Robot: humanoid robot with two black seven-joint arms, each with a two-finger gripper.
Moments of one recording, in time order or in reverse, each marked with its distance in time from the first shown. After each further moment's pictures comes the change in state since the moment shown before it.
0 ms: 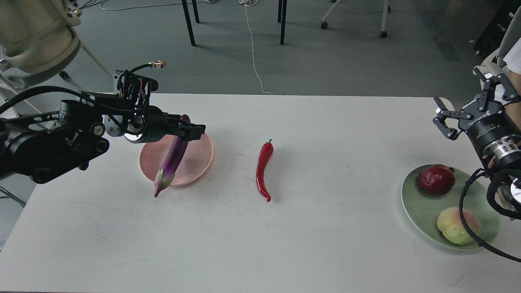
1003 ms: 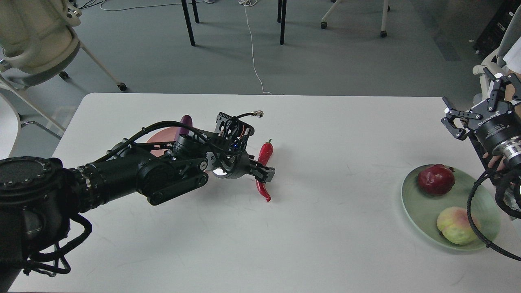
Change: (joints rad) left arm 0.046 -0.443 0.133 0.295 0.011 0.008 0.043; right arm -0.008 -0.019 0.007 0.000 0.000 0.000 0.001
